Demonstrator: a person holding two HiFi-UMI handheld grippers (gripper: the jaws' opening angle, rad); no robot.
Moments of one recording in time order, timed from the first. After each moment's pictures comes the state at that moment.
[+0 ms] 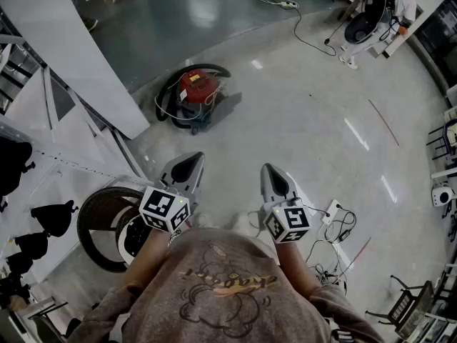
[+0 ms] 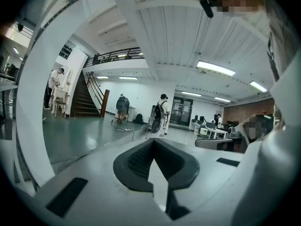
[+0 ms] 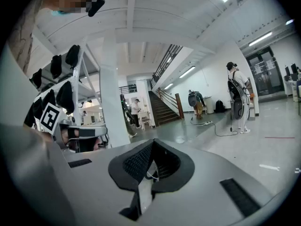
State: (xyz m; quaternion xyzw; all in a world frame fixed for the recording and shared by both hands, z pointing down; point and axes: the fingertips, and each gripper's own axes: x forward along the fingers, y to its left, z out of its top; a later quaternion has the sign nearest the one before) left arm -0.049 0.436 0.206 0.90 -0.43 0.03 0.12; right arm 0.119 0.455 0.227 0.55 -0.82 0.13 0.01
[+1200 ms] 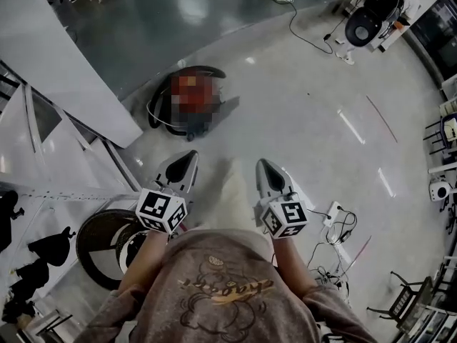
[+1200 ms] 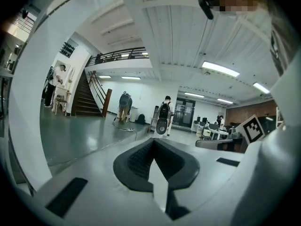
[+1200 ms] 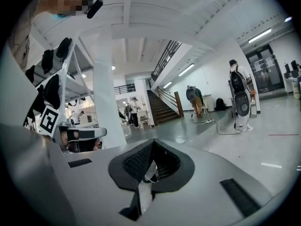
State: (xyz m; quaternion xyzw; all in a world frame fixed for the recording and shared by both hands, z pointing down) left arm -0.081 0.346 0.239 0.89 -0.44 0.01 0.13; right arm 0.090 0.363 0.257 0.55 -0.82 0.14 0.02
